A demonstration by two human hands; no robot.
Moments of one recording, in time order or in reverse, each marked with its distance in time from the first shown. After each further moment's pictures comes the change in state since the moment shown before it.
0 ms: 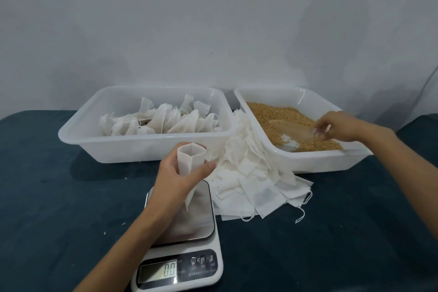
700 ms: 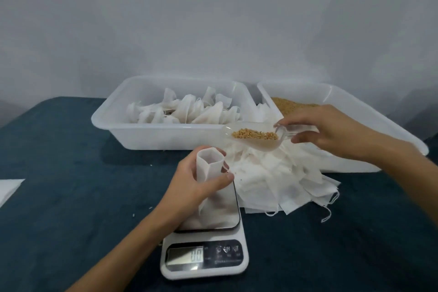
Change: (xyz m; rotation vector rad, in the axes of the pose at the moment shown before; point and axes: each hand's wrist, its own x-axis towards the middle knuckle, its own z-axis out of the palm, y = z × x) left_hand -0.018 -0.006 -0.029 0.092 -0.111 -0.031; right_hand -0.078 -0.147 -0.006 0.216 0.137 -0.557
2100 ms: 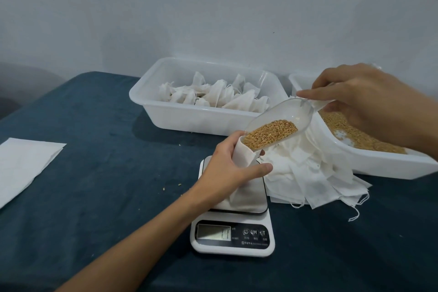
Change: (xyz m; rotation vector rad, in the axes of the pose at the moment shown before) left_hand -0.001 -0.006 0.002 0.023 -0.017 -0.044; right_hand 0.026 -0.048 -0.021 -0.489 0.167 -0.364
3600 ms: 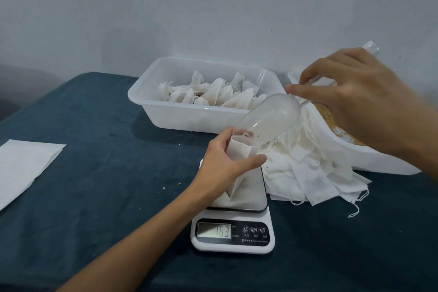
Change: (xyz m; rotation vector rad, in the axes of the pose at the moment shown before) left_hand 0.005 -0.006 -0.002 -0.035 0.114 0.042; right_hand 0.000 -0.025 -0.002 -0.251 0.243 -0.175
